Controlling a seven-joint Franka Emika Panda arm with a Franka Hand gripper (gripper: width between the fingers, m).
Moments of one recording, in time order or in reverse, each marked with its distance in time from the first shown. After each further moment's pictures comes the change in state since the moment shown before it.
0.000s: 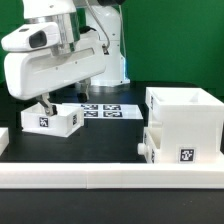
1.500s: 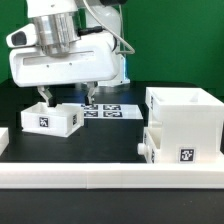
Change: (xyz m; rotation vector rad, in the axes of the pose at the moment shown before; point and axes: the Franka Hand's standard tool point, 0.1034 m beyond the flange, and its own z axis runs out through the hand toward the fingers) arm -0.010 -0.013 0.004 0.013 0.019 0.995
